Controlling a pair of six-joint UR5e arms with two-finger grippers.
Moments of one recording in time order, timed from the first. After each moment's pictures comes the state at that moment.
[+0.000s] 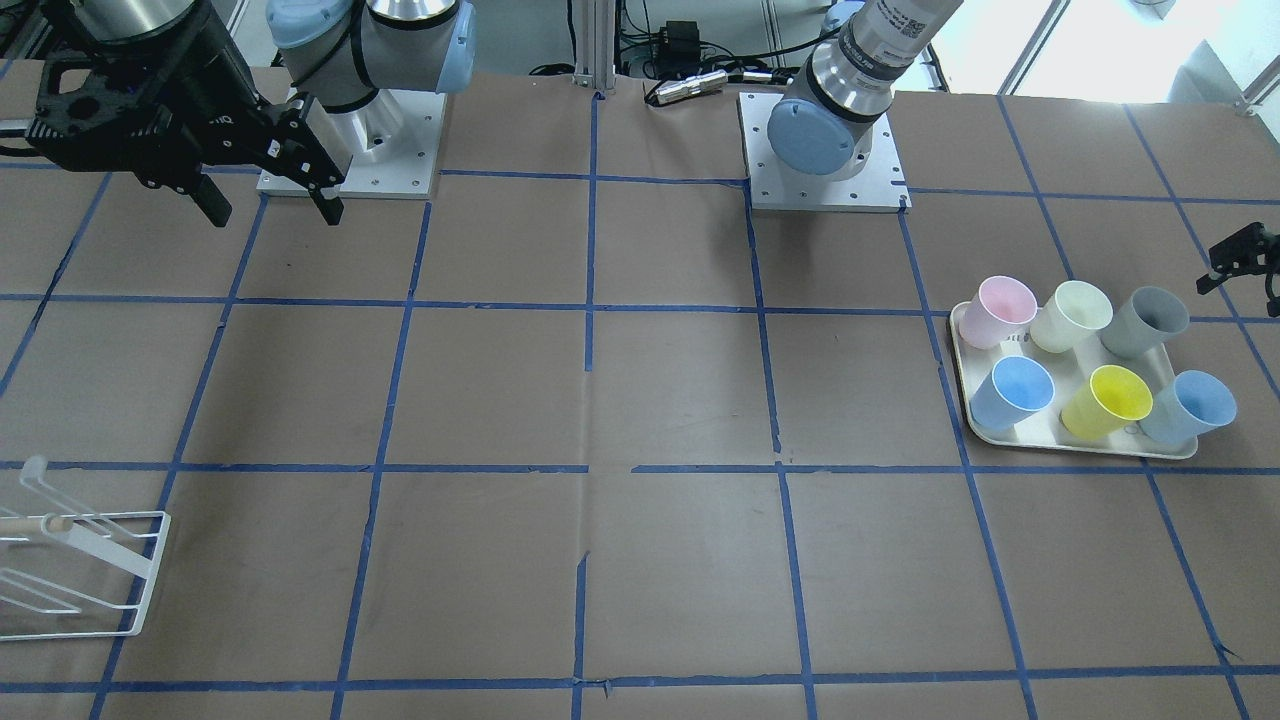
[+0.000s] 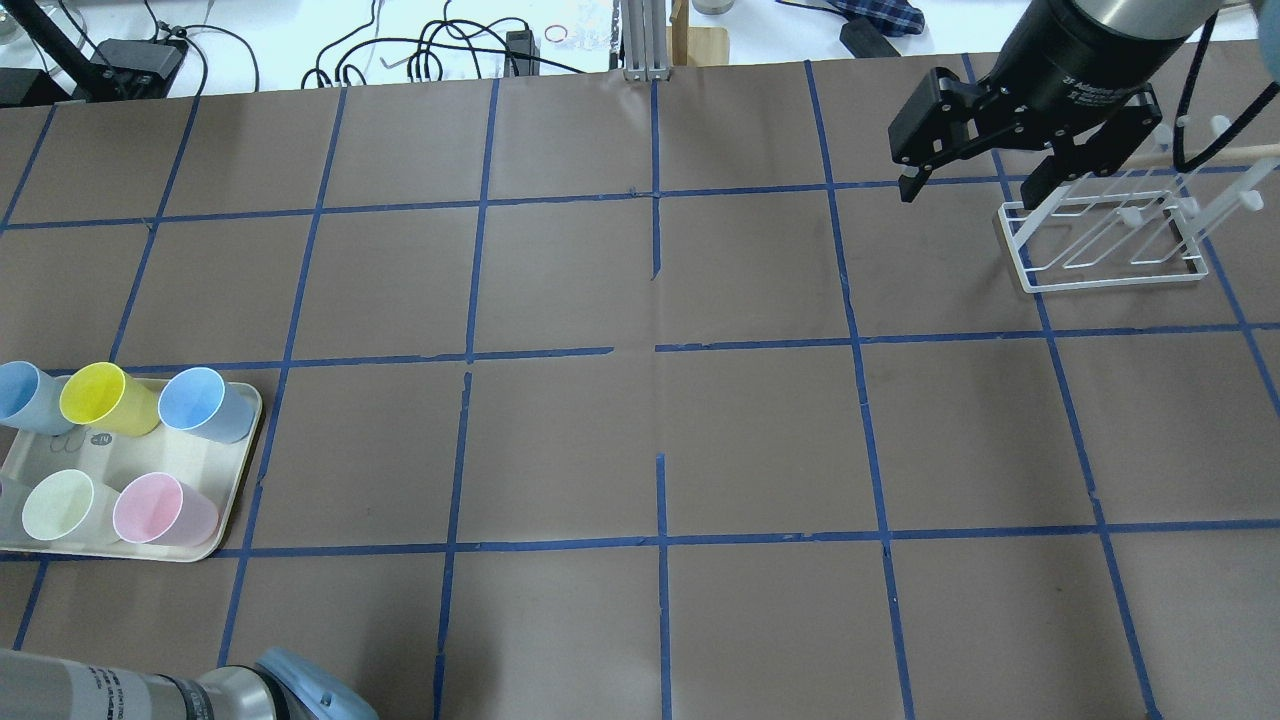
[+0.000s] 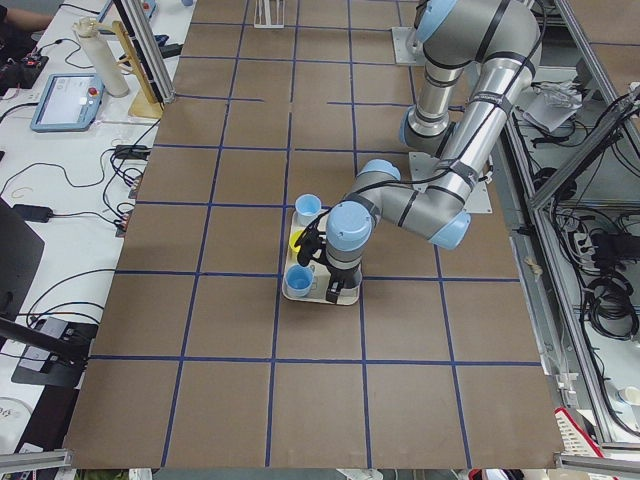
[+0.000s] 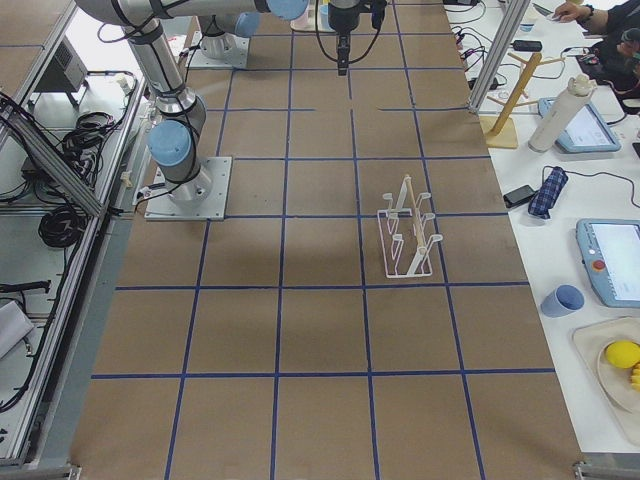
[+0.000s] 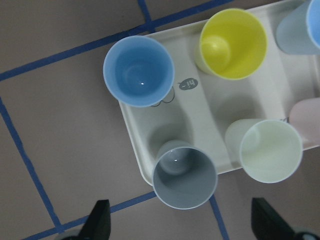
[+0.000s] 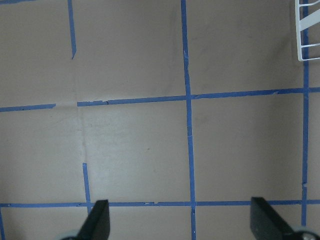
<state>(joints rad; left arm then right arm) -0.51 -1.87 -1.71 -1.24 1.56 1.33 1.52 -1.62 1.52 -1.51 -1.46 0.00</state>
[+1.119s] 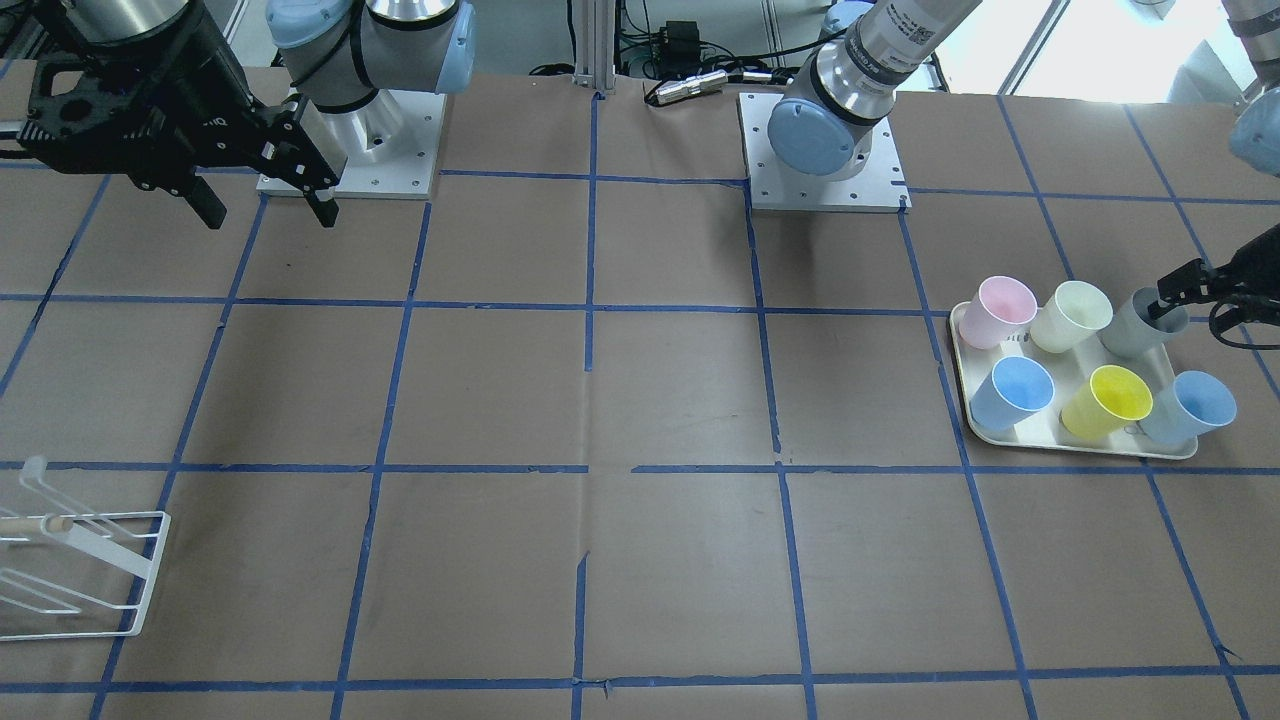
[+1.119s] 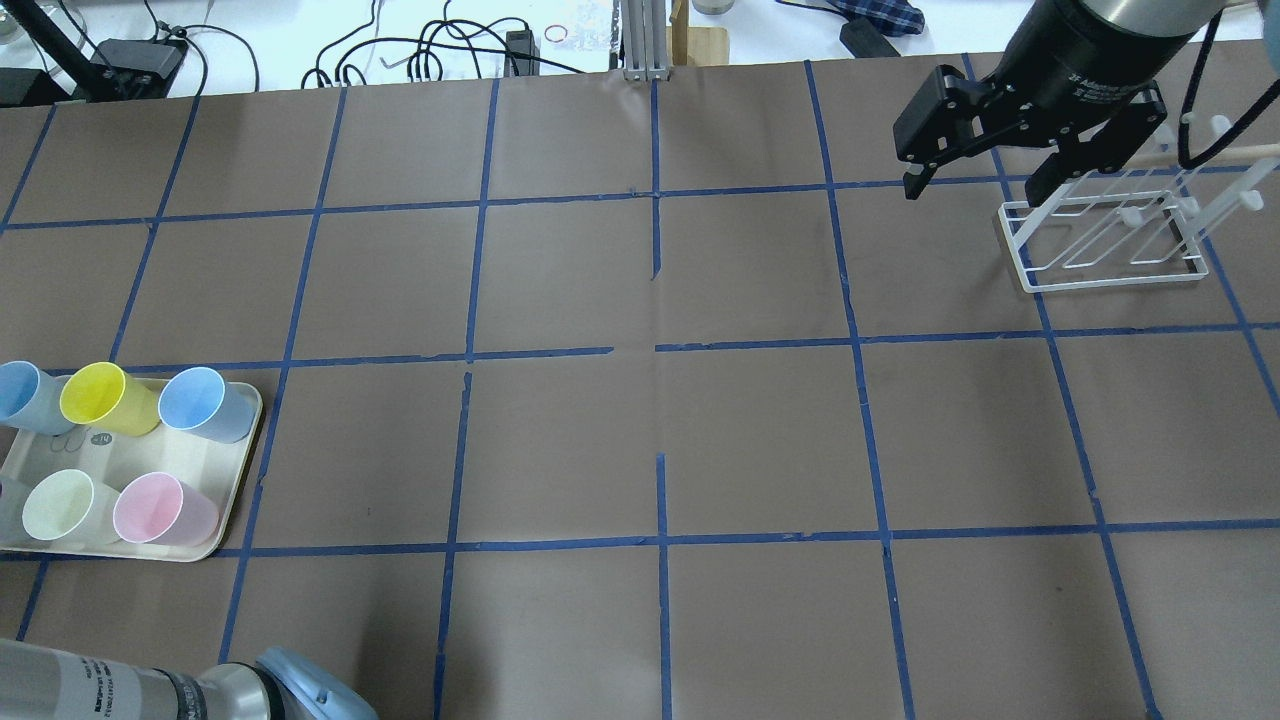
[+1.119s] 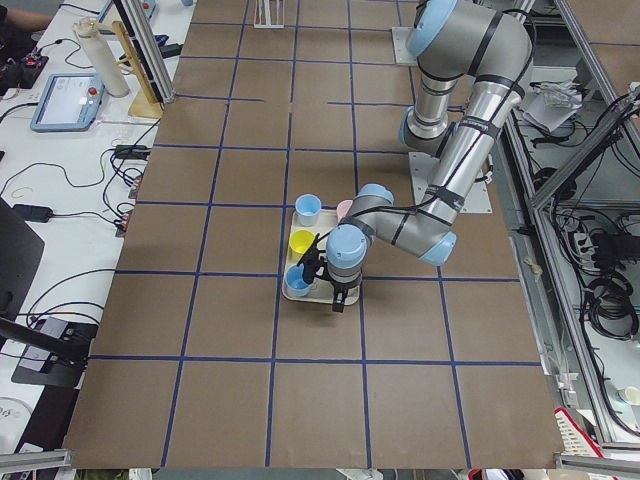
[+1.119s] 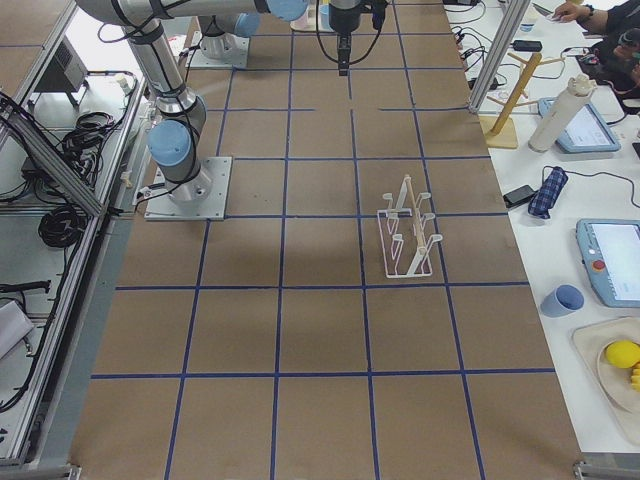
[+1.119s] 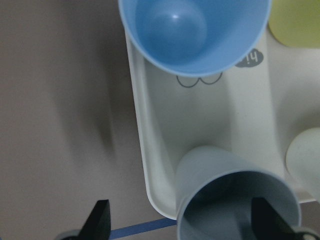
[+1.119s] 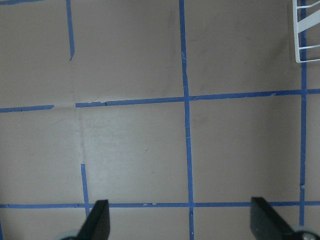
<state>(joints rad) -0.51 -1.92 -1.82 -1.07 1.59 1.25 1.51 -1.62 1.52 -1.51 -1.46 -0.01</state>
